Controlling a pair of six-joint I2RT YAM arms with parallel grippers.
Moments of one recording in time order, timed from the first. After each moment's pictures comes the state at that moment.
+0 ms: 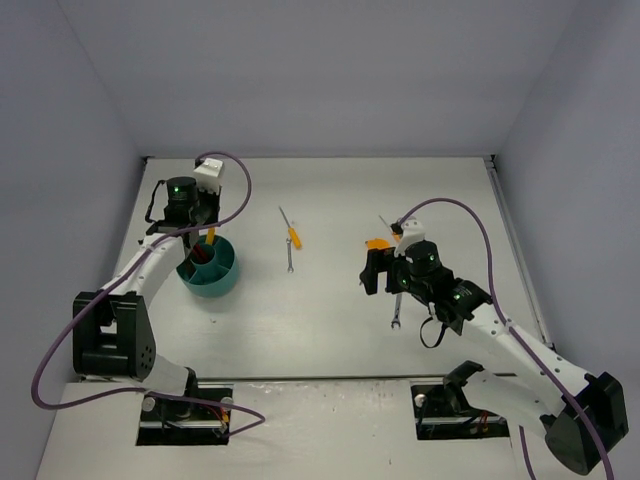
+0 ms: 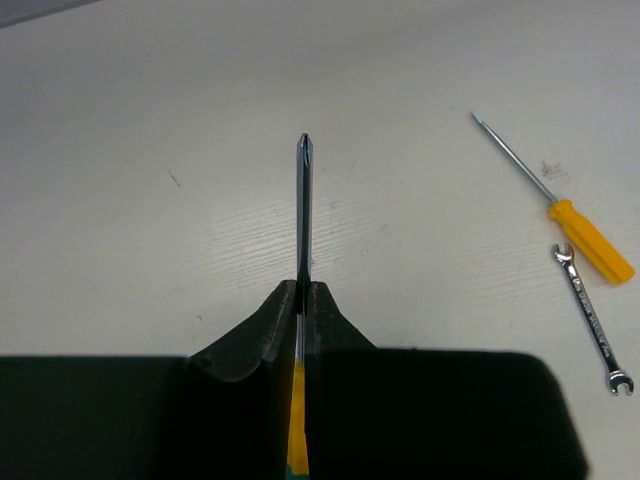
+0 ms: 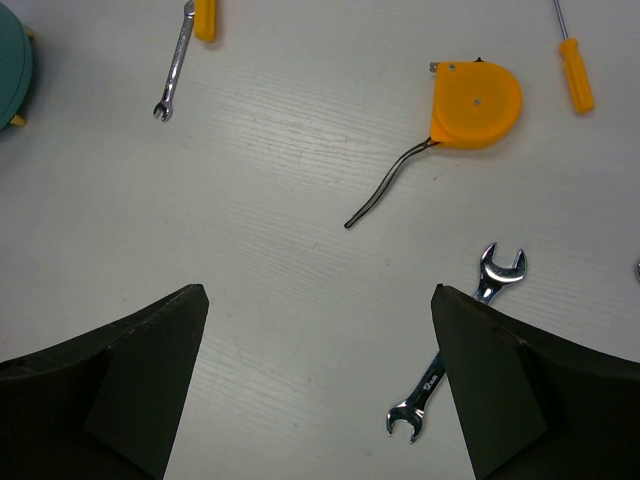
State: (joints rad) left arm -0.08 1.47 1.04 -0.06 0.10 0.13; right arm 0.58 0.95 0.64 -0.26 0.05 0.33
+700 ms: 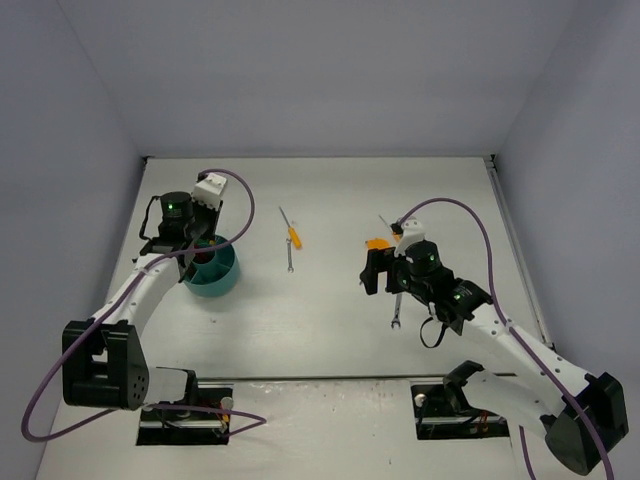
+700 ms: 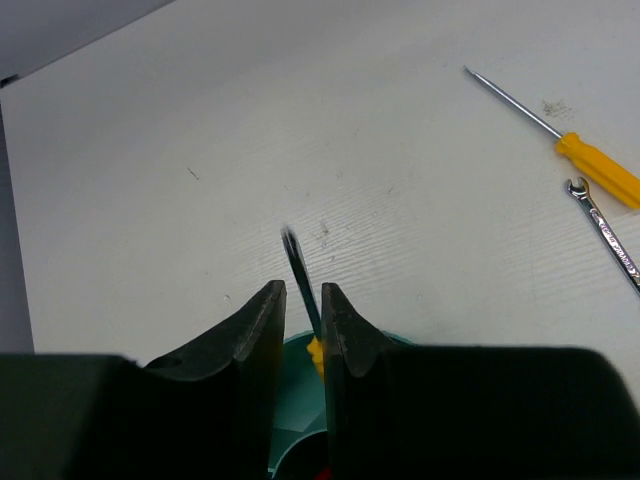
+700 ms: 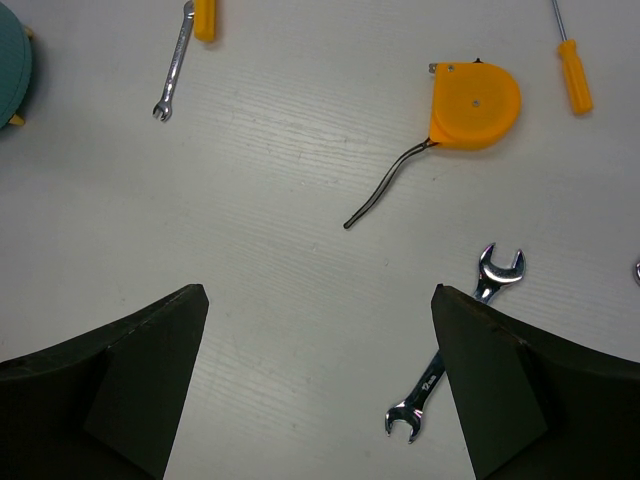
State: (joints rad) left arm -0.08 1.32 0.89 -0.04 0.13 0.30; right arm 0.58 0.95 0.64 -0.26 0.06 0.33
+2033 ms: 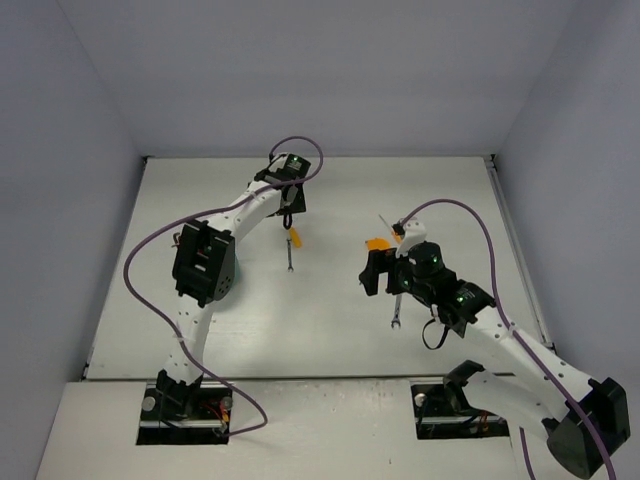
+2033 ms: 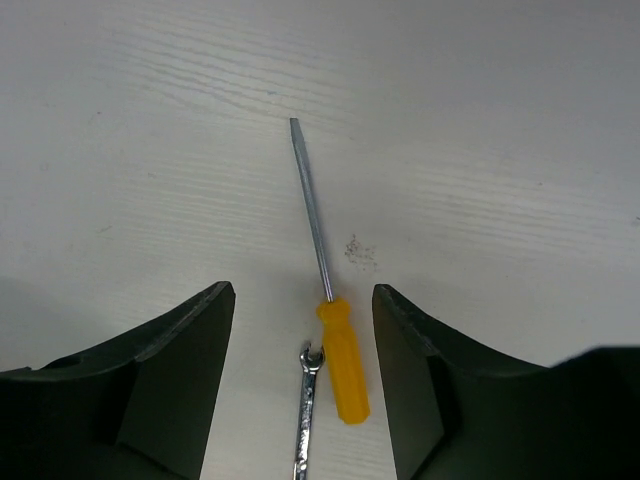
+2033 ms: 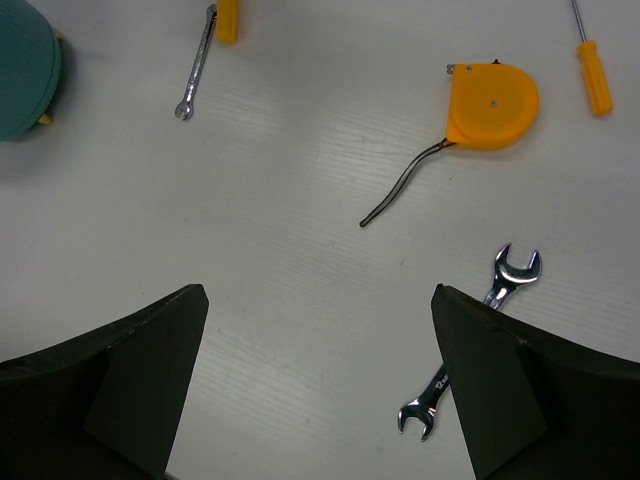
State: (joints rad) left arm -0.47 2.22 1.94 -0.73 -0.37 -0.57; right arm 0.58 0.92 0.63 -0.26 0.02 0.34
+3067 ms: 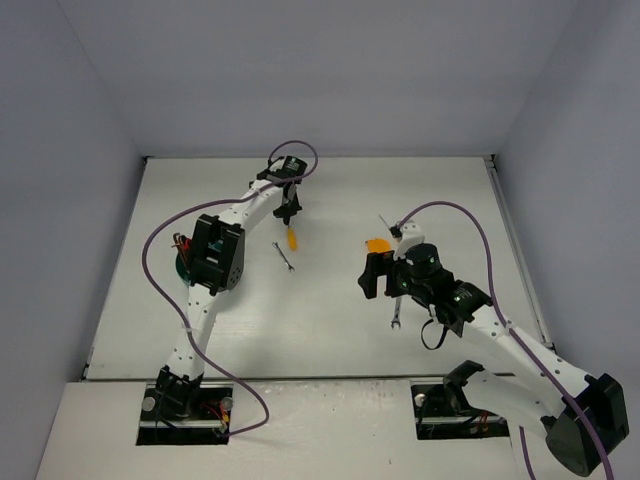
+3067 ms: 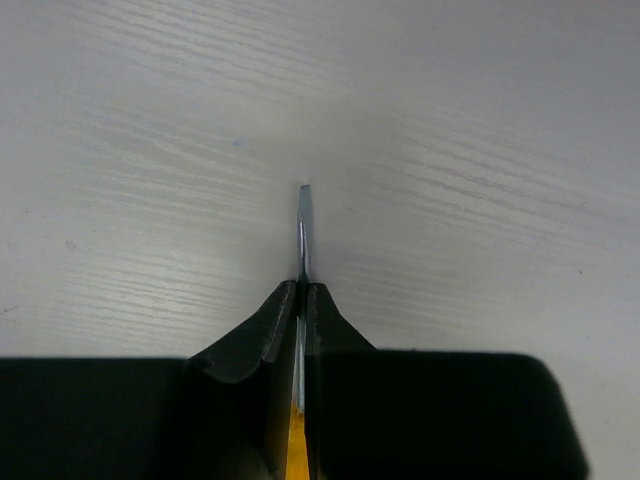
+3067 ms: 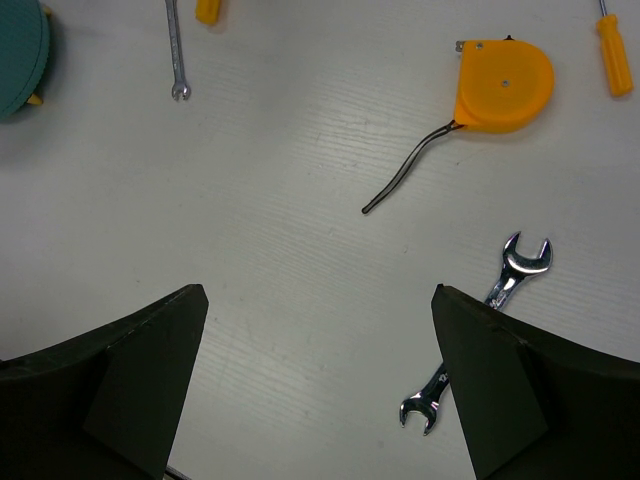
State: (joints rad) left arm -0.42 2.43 2.12 -0.76 -0.27 -0.63; right arm 0.58 0.94 0.61 -0.26 0.01 0.34
